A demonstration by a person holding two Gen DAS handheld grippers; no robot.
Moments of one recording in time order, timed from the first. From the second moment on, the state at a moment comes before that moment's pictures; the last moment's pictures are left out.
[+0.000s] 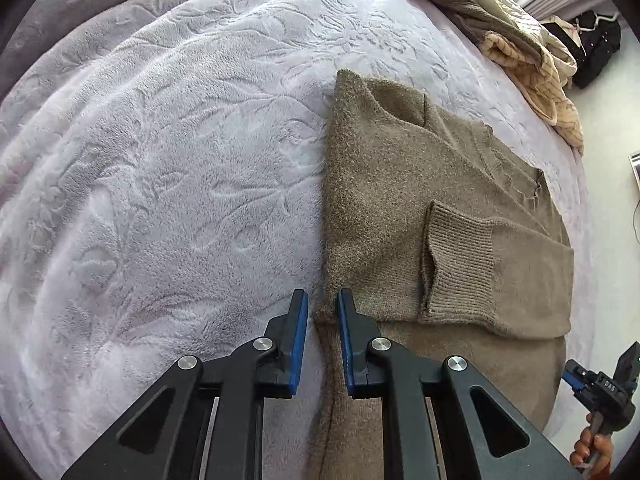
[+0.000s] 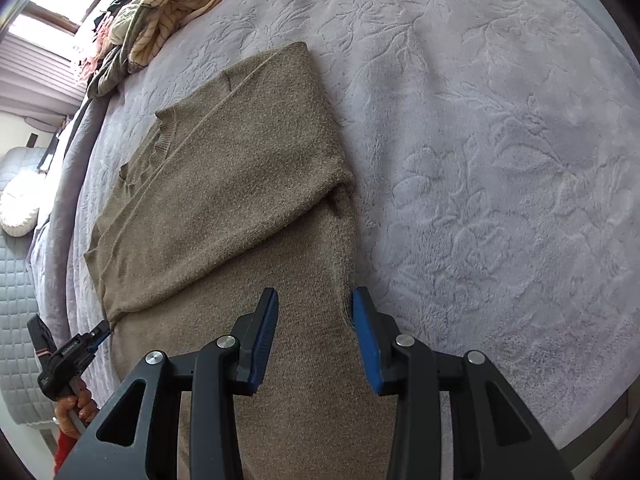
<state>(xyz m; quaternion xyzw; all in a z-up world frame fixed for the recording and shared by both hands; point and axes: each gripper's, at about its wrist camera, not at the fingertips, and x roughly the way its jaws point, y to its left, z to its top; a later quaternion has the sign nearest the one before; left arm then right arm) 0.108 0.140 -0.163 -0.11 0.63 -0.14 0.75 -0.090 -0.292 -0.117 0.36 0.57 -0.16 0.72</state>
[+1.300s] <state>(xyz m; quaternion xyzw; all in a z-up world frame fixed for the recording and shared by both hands) 0.029 0.116 -0.097 0.05 0.64 -0.09 0.76 -0.117 -0.169 -0.069 0.30 0.60 -0.09 0.74</state>
